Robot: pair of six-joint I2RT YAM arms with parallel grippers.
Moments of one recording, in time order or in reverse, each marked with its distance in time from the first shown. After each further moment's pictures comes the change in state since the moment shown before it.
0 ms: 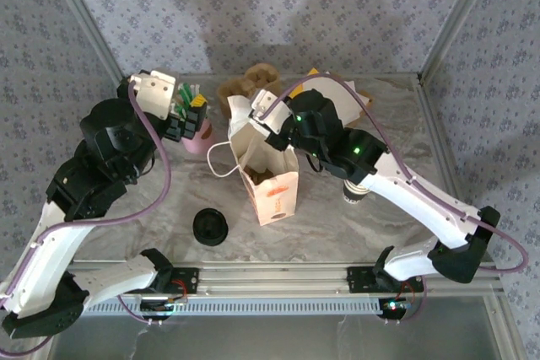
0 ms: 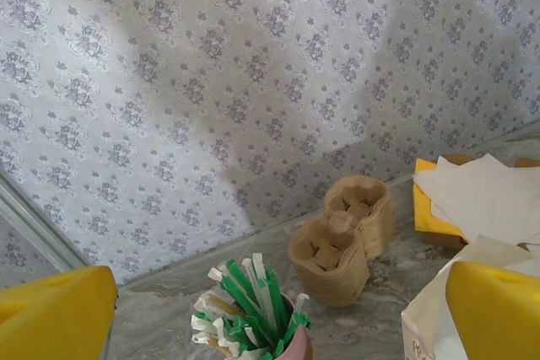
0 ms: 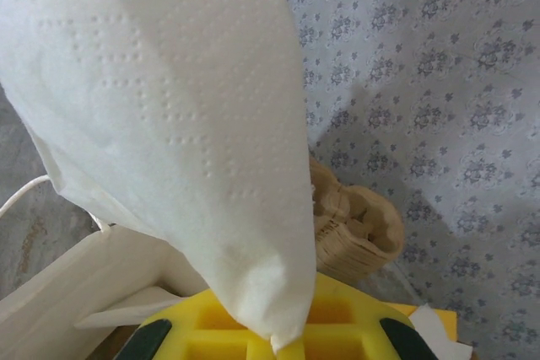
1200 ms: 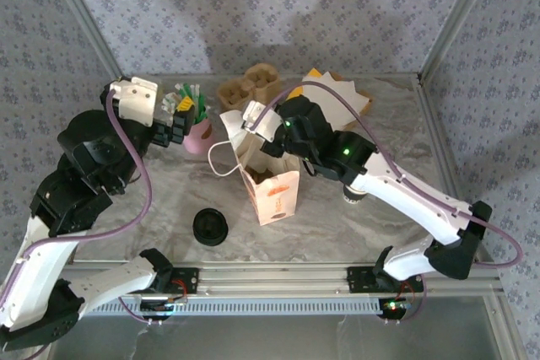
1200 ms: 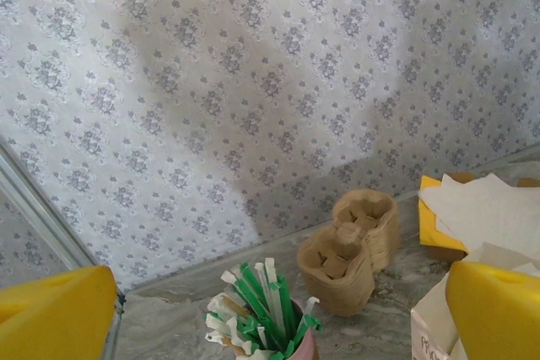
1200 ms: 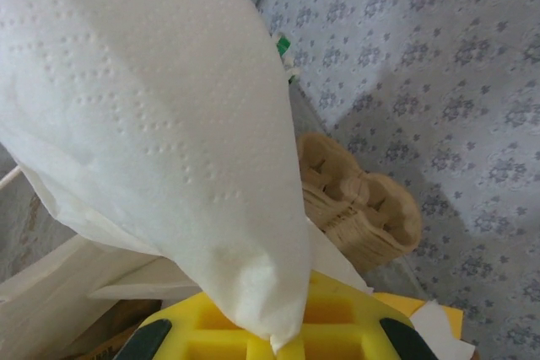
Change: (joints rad) left arm 0.000 -0.070 -0.013 -0.001 -0.013 0.001; right arm 0.011 0.042 -0.024 -0.021 -0.010 -0.048
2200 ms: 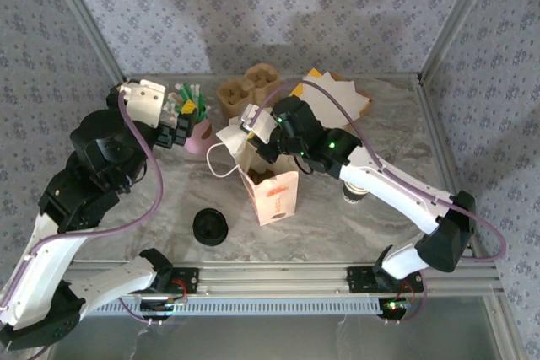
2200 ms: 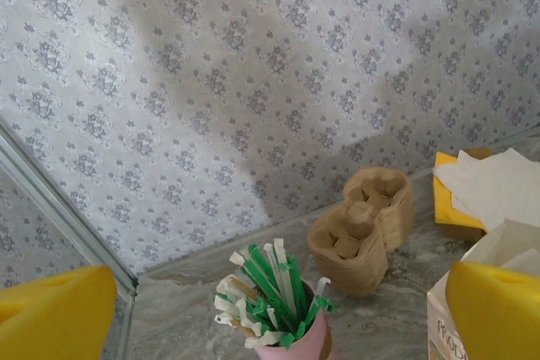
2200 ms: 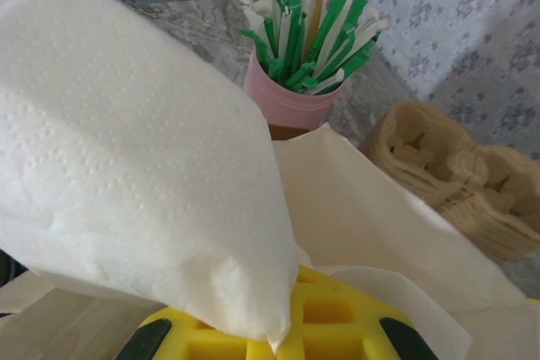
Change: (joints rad) left arm 0.026 -0.004 -0.056 0.001 -0.006 0.016; right arm -0.073 0.066 -0.082 0.054 -0.232 0.150
